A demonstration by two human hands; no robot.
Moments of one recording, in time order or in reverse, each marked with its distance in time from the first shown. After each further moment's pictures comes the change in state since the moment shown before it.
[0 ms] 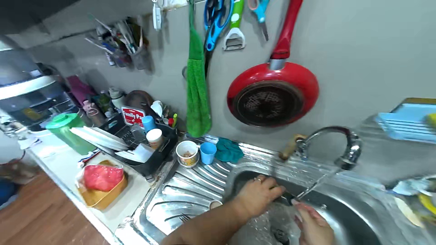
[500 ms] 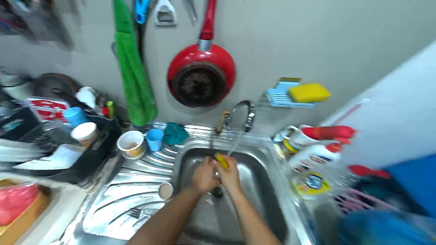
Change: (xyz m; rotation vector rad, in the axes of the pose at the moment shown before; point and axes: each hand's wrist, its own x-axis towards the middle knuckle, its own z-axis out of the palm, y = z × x) left_hand 0.010 0.030 0.025 -0.384 -0.153 -0.388; right_hand 0.014 -0.027 0.007 -0.284 -0.121 -0.189
